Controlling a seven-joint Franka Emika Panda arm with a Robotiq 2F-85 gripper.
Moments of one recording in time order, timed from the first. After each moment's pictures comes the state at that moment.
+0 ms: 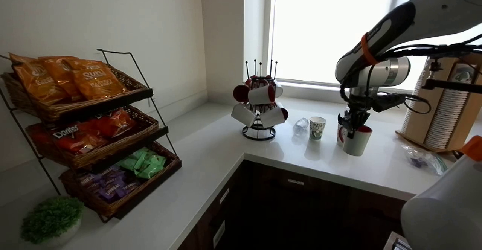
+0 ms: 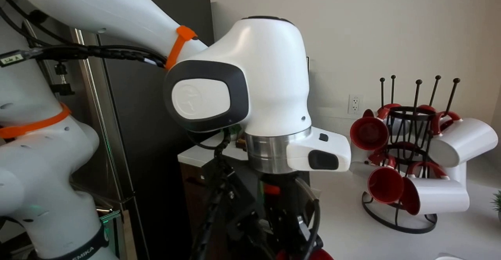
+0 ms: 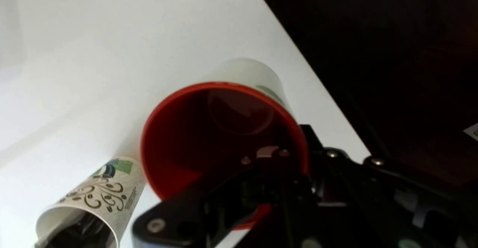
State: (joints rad) arm -0.45 -0.15 -0.42 -2.41 -0.14 2.37 -0.60
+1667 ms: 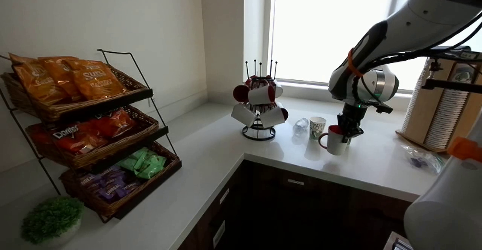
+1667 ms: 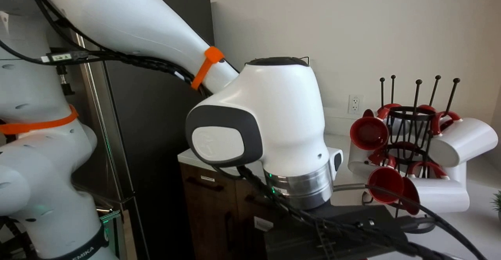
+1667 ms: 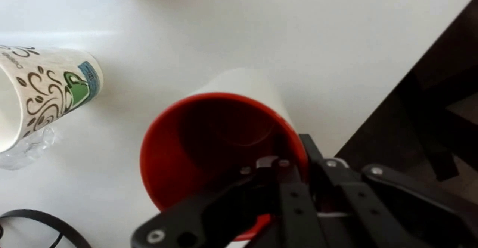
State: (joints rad) arm -0.40 0.01 -0.48 -2.39 0.07 2.57 -1.97
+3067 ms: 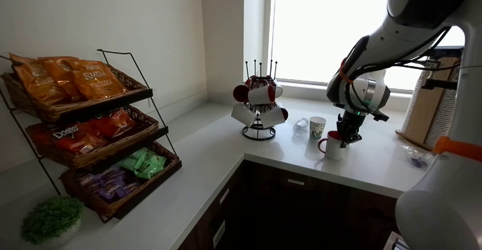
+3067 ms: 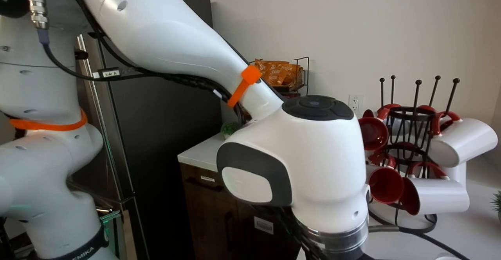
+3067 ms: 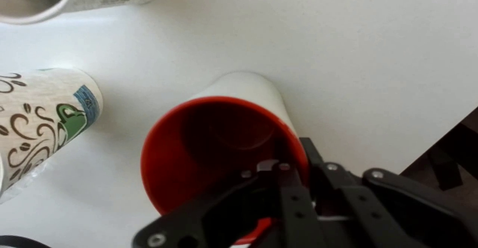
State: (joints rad) arm -0.57 0.21 -0.34 -2.26 0.29 2.58 -2.21
